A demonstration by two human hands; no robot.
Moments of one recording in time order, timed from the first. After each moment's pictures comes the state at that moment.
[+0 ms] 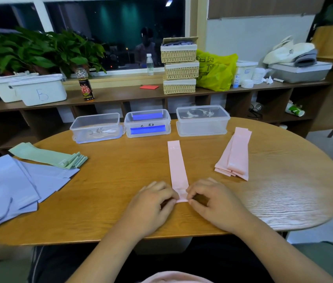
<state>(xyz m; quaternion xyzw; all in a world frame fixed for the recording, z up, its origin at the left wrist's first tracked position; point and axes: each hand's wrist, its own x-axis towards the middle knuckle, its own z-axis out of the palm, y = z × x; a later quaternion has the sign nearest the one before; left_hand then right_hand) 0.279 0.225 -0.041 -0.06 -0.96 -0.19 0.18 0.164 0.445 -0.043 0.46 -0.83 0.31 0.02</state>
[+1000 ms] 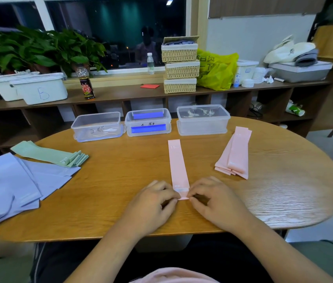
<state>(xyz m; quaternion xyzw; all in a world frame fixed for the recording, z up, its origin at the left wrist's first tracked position) 0.284 0.228 -0.036 -0.06 -0.97 -0.20 0.16 0.168 0.446 -0.044 0.45 -0.84 0.29 0.06</state>
